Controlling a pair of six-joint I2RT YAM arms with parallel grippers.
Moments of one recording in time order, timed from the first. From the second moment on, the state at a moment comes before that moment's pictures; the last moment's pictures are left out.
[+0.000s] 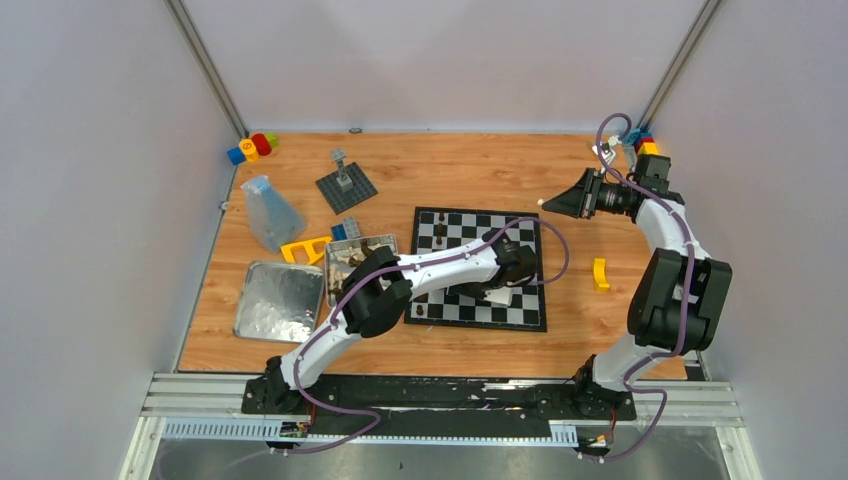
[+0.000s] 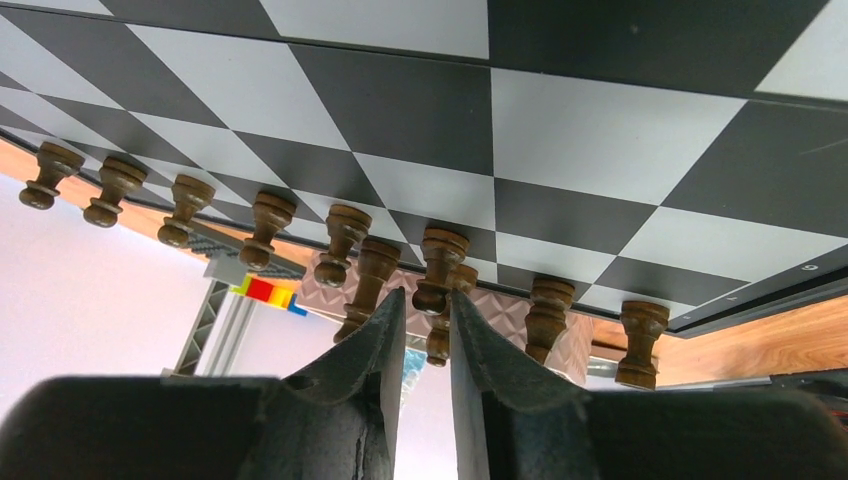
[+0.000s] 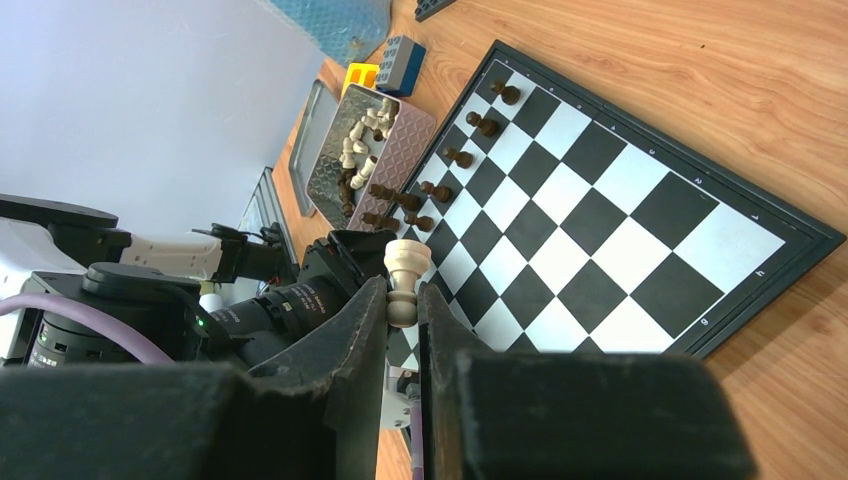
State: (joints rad) left arm -1.14 2.38 2.05 -1.40 -0.45 0.55; right arm -0.27 1.64 1.19 -0.45 -1.31 -0.03
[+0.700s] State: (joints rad) left arm -1.14 2.20 1.94 -1.32 -0.43 0.55; right arm -0.25 1.65 1.19 -0.45 -1.29 -0.03
